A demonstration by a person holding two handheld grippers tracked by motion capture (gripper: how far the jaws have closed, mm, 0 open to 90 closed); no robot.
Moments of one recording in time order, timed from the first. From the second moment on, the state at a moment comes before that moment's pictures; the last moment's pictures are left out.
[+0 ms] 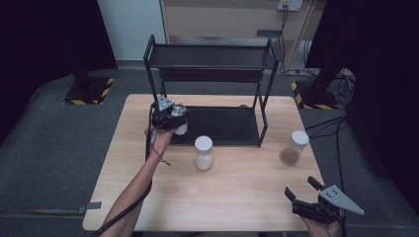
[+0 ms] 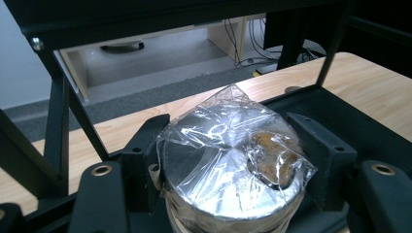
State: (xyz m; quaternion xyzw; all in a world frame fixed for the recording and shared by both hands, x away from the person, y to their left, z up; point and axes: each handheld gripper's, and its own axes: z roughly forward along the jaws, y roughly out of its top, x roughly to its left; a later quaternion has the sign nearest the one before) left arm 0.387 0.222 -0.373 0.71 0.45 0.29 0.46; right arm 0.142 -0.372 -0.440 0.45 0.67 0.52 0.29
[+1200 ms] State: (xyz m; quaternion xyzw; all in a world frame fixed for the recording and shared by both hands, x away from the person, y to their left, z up) left arm 0.408 0.203 -0.419 0.71 0.47 0.30 0.44; right arm 0.143 -0.374 -0.441 0.45 0.67 0.52 0.29
